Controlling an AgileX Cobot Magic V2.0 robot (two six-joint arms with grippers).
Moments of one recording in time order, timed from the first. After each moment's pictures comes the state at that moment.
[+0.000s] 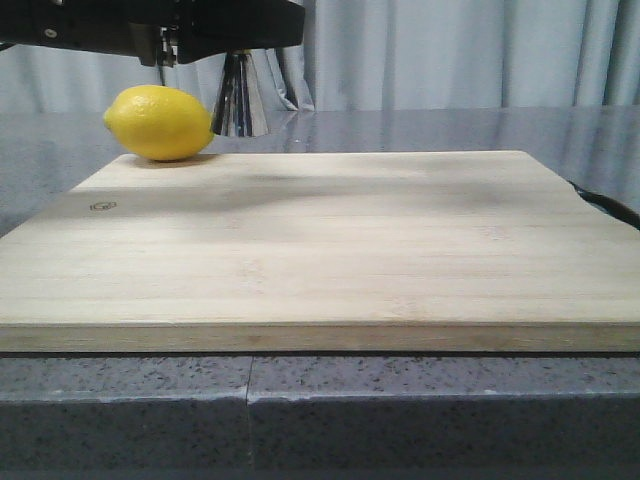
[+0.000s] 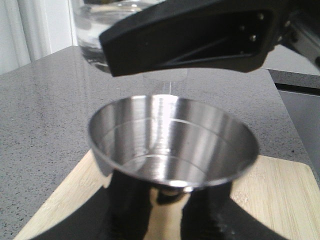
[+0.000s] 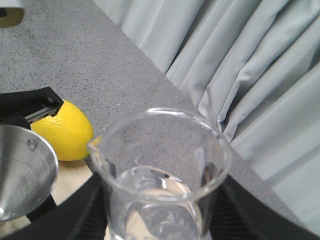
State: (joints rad) left arm -0.28 1.73 -1.05 -1.76 1.16 2.16; right arm 0.59 1.44 -1.19 -0.39 0.06 -0.17
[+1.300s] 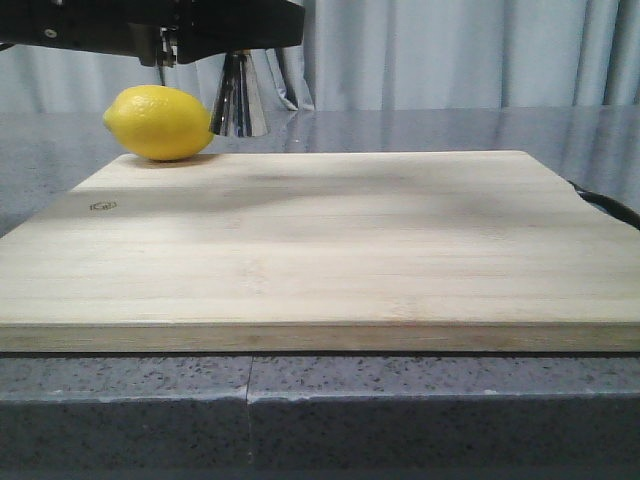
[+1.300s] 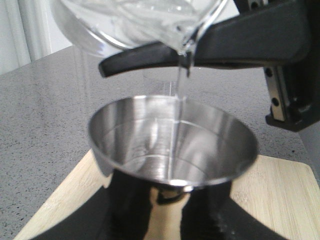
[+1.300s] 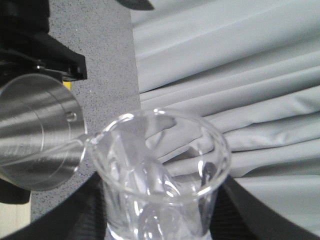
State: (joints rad) left arm -0.28 1.73 -1.05 -1.76 1.16 2.16; right arm 0.64 1.45 -1.19 -1.09 0.02 -0.18
